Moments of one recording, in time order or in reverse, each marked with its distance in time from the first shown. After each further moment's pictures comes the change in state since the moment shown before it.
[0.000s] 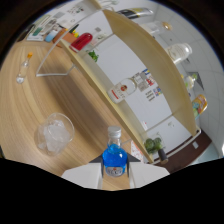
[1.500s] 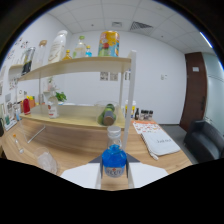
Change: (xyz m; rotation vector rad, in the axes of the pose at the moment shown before) arm 0.073 0.079 -0.011 0.080 -0.107 0.872
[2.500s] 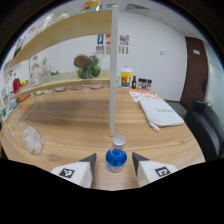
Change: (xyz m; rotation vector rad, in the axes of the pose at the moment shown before) arm 0.029 0.104 0.021 -0.269 0.001 0.040
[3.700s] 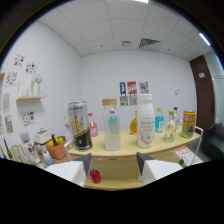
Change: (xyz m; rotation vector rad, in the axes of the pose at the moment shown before) arm -0.324 -0.304 -0.165 0.463 -0.150 0.062
